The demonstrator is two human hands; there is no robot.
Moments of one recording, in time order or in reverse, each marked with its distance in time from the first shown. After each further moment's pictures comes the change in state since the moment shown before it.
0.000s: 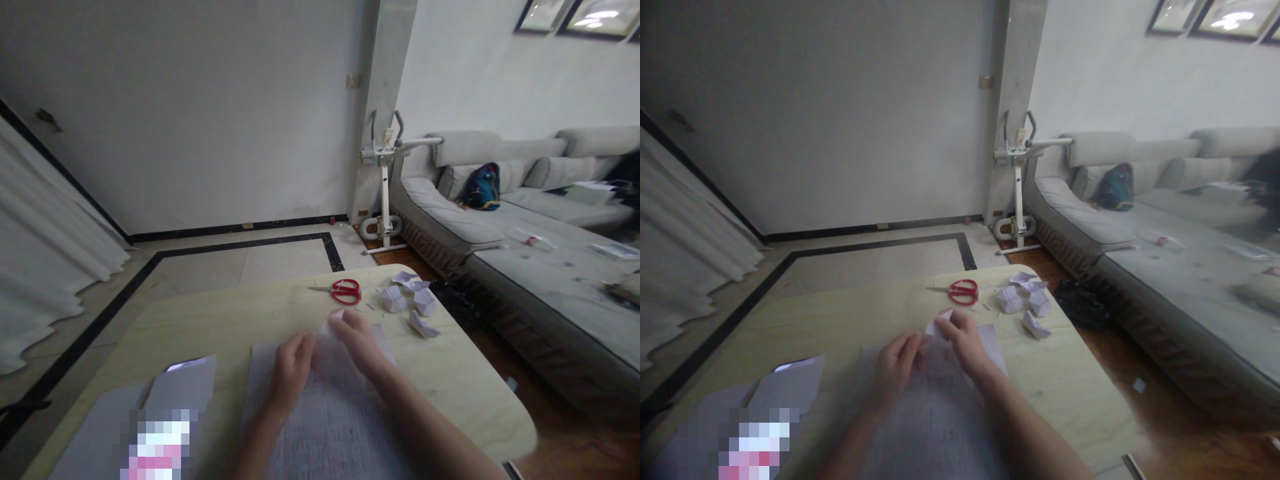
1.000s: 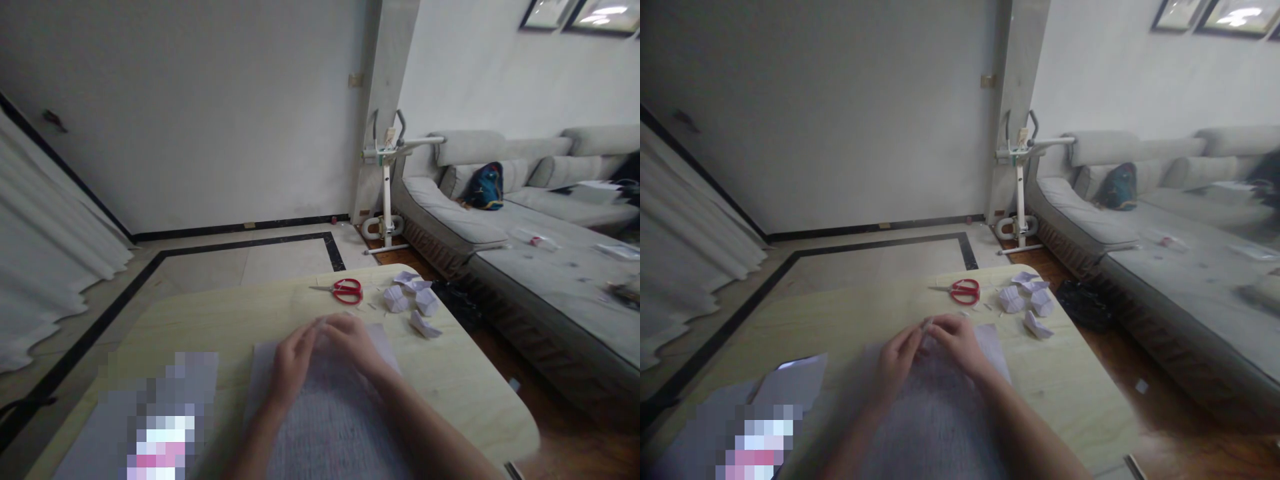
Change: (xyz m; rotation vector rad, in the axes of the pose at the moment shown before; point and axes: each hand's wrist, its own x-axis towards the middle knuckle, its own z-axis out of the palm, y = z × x) left_hand 0.006 0.001 -0.001 -0.147 -0.006 -0.069; right_hand -0.002 -0.010 0.002 -0.184 -0.151 -0.124
